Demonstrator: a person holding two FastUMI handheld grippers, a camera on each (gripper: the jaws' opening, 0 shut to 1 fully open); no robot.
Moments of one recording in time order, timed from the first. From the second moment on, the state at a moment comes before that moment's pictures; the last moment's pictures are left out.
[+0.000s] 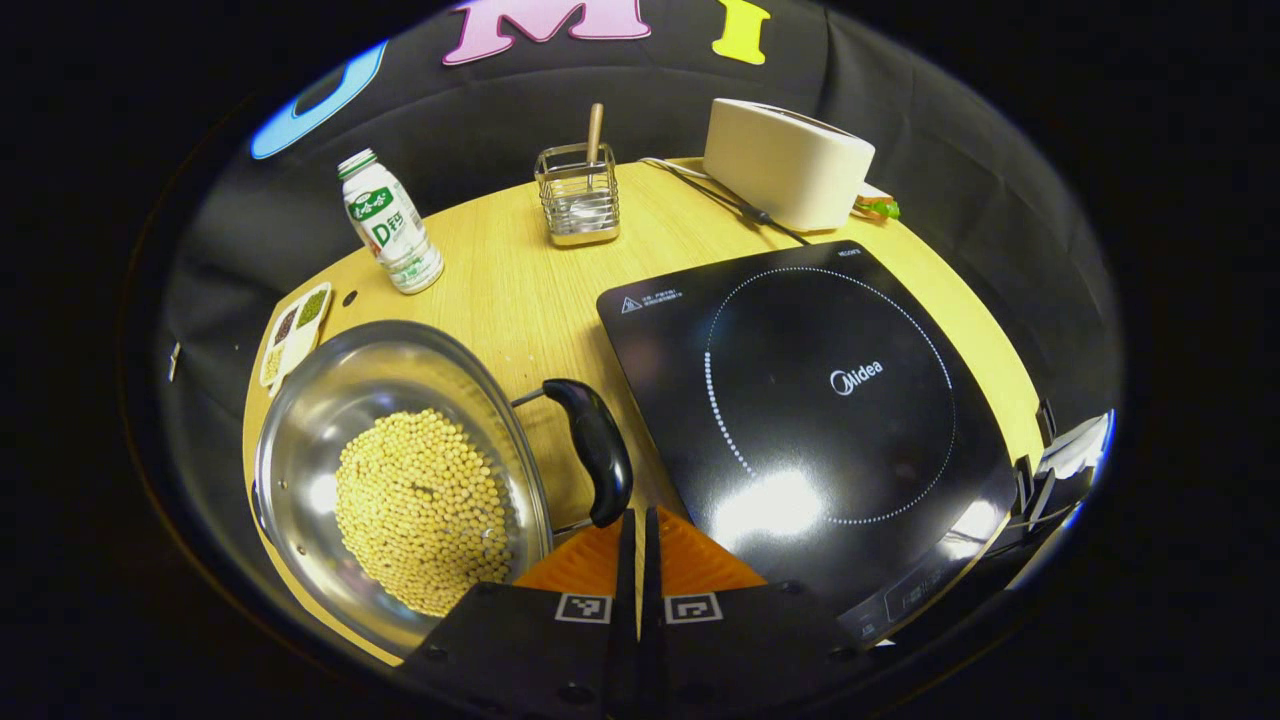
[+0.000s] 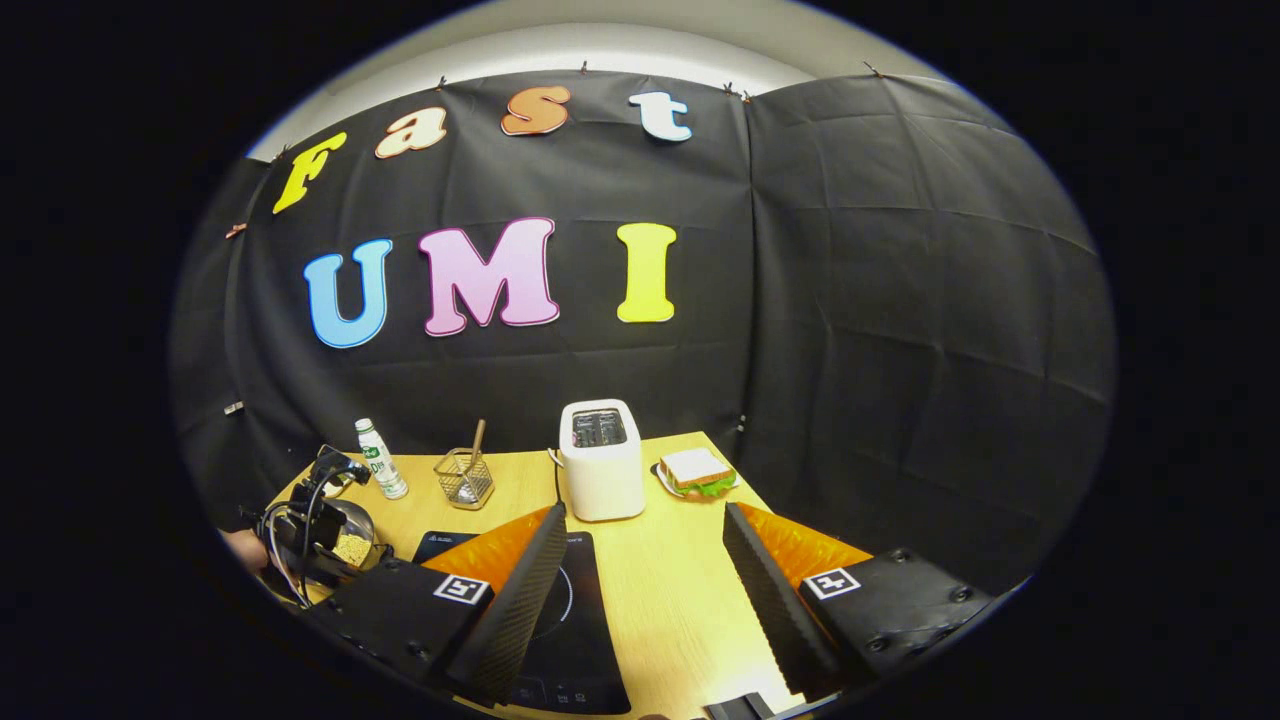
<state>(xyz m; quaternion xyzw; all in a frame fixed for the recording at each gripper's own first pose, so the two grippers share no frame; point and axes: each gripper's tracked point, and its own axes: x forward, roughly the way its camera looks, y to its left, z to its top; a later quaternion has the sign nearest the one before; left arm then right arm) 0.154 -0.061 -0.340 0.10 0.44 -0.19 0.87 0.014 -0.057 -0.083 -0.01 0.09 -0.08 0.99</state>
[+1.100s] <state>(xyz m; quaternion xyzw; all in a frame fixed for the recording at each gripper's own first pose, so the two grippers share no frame) 0.111 -0.022 -0.260 -0.01 0.30 -0.18 0.94 0.013 0.021 -0.101 -0.04 0.12 -0.03 0.99</state>
